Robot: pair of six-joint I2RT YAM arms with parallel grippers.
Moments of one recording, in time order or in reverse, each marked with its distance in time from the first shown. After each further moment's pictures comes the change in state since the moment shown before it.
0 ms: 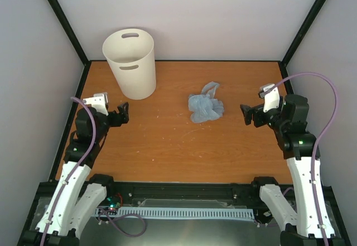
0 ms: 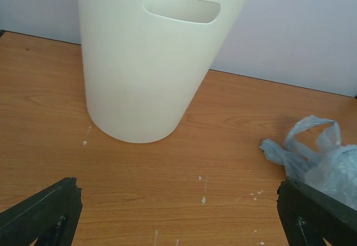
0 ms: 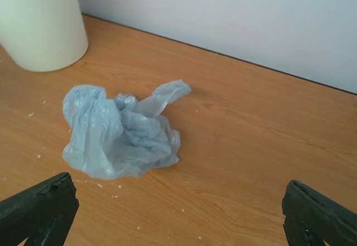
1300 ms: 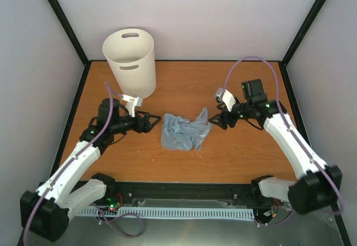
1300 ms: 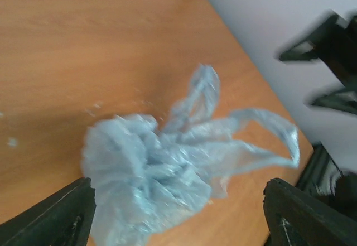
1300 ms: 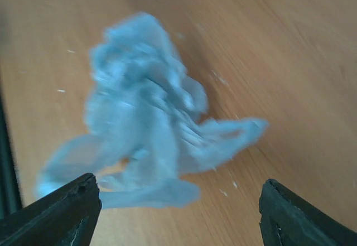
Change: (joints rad) left arm -0.154 0.239 0.013 0.084 0.547 -0.046; right arm 0.327 0.396 0.102 -0.113 -0.322 -0.342
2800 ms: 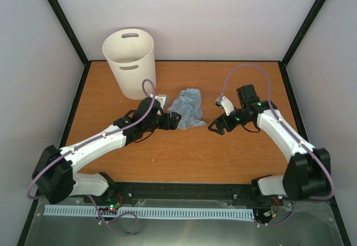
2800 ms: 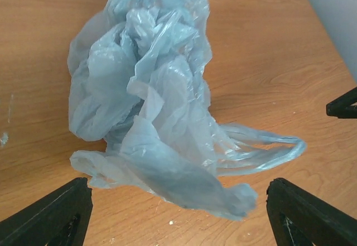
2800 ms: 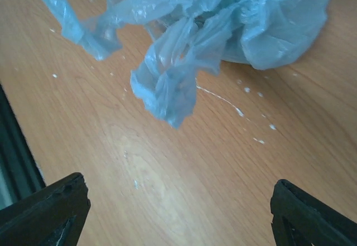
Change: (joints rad) left arm -0.439 0.362 0.165 0.057 -0.585 -0.191; right arm -0.074 0.126 -0.117 0.004 0.054 0.172
